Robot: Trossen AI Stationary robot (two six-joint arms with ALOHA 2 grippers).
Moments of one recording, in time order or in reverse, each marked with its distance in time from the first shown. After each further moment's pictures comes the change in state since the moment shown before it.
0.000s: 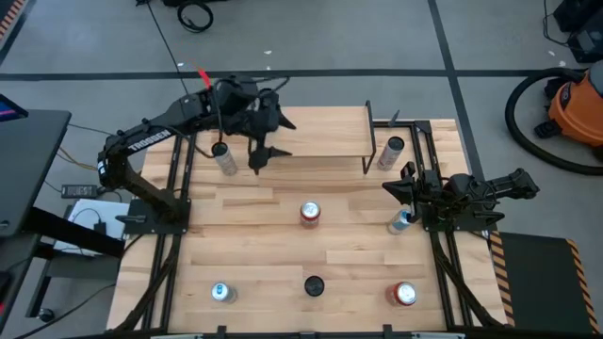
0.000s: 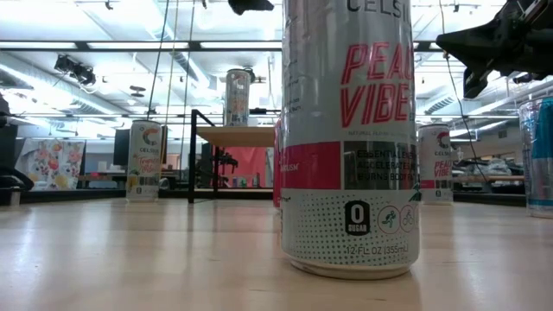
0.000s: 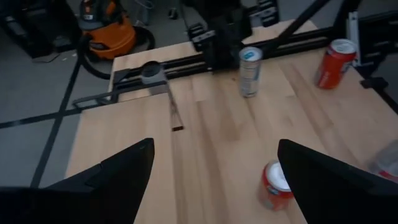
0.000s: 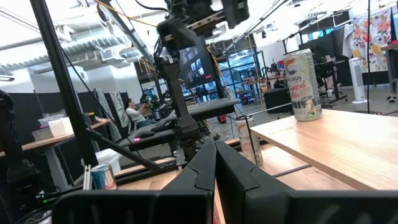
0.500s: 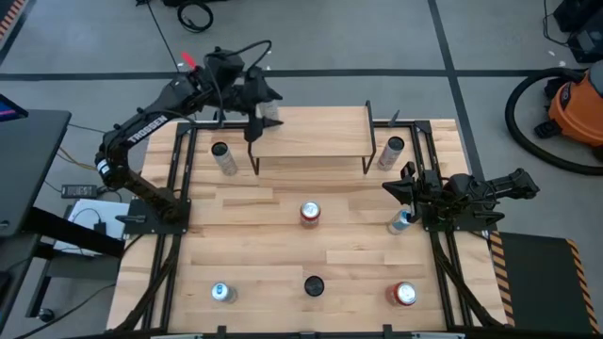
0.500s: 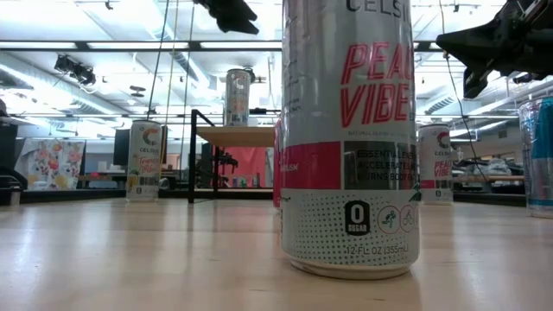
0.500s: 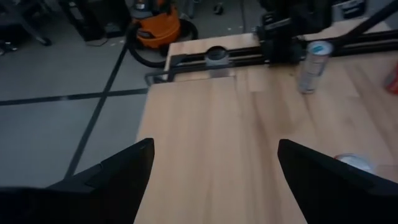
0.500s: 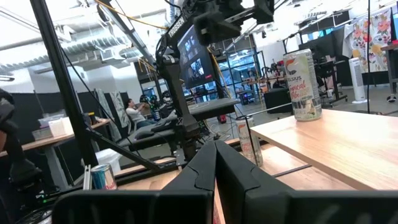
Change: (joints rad) left arm 0.239 0.000 0.000 0.016 0.048 0.041; right arm 0.000 0.000 0.000 0.000 0.000 0.000
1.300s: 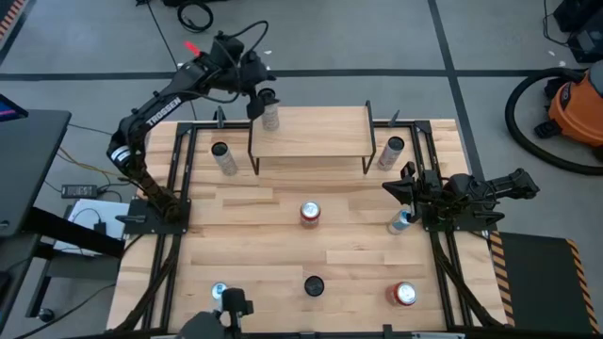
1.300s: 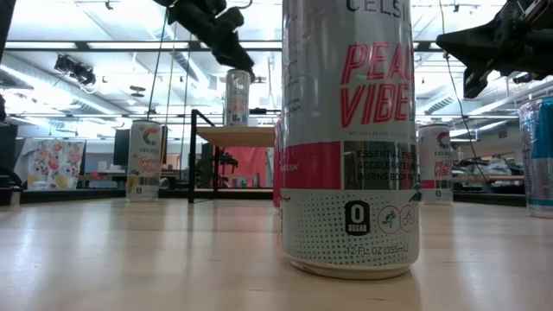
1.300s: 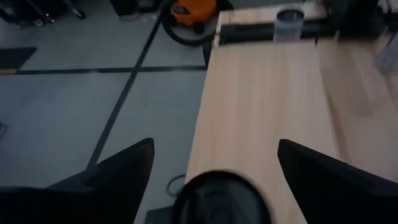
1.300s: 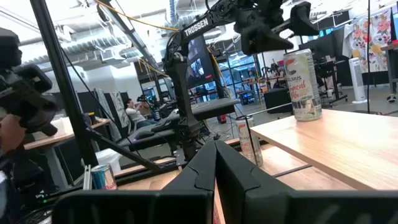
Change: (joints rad) left arm 0.232 0.129 -0.001 0.084 0.037 0.094; right arm 0.000 0.000 0.000 0.000 0.000 0.000
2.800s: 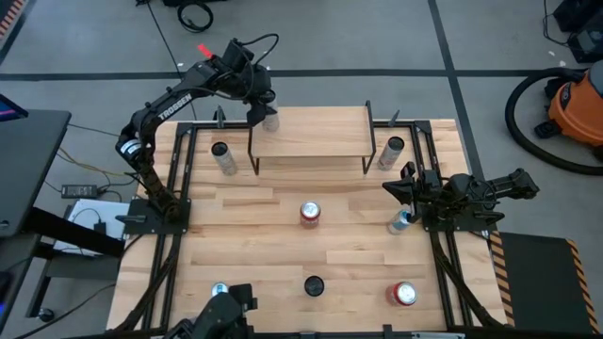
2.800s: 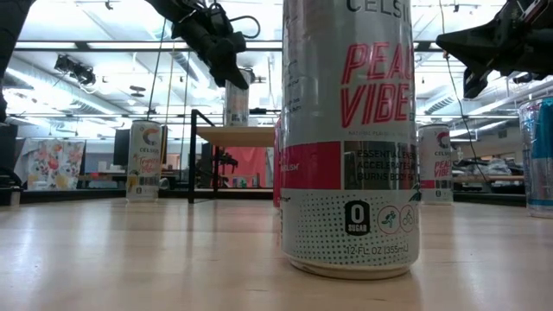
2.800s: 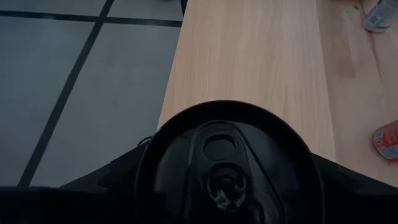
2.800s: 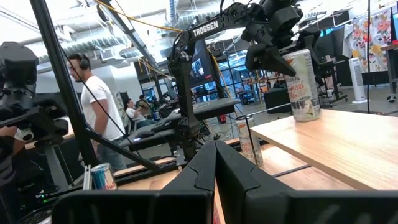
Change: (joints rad) left arm 0.026 0.098 0.001 -0.153 0.022 0.040; right arm 0.000 0.000 0.000 0.000 0.000 0.000
